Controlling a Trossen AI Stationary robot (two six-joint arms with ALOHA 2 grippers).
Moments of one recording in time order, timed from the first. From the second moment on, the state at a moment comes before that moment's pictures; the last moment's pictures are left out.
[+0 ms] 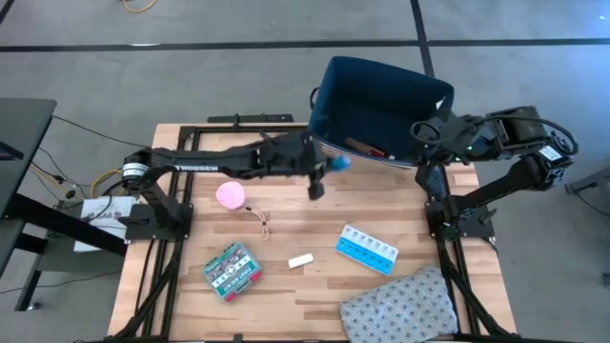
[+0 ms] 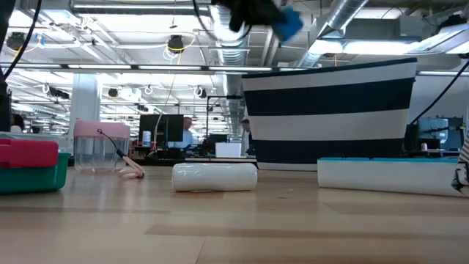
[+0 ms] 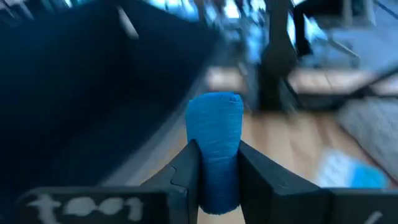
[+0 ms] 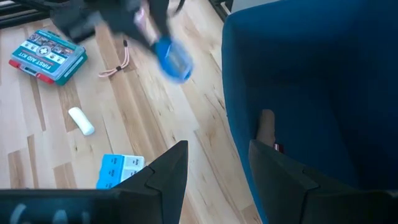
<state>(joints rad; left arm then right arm) 0.12 1.69 1.48 -0.10 -0.11 0.09 0.09 1.20 1.88 -1.57 0.37 0.31</state>
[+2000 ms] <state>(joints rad) -0.05 2.05 2.30 -1.43 0.01 -0.10 0.11 1.28 1.88 -1.57 0.36 0.33</state>
